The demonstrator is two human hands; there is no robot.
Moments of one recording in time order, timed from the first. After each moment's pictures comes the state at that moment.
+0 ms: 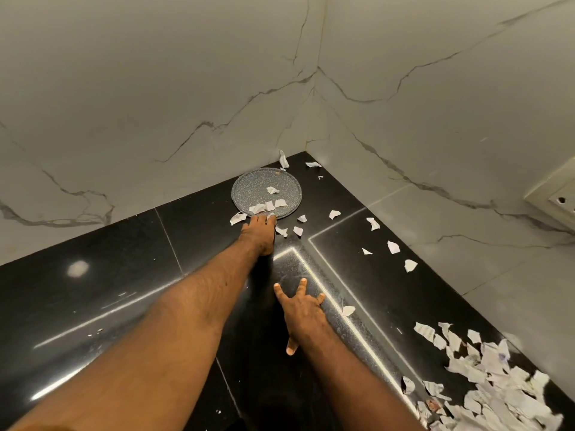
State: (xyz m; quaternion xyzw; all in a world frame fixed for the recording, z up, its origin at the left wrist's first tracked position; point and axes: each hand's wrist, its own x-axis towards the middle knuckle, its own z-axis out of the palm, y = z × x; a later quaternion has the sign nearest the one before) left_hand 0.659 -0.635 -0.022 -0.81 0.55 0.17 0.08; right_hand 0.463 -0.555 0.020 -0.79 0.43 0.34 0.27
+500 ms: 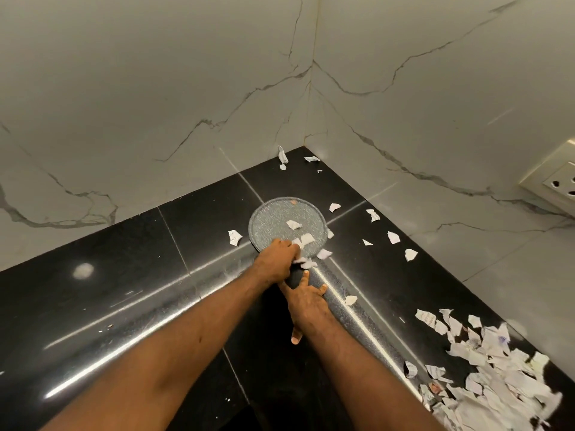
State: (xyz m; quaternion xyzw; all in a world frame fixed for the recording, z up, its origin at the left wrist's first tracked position) left_hand 0.602 -0.590 -0.037 -0.72 0.67 0.19 0.00; right_hand 0.465 -0.557 0.018 -0.78 0.45 0.33 0.29
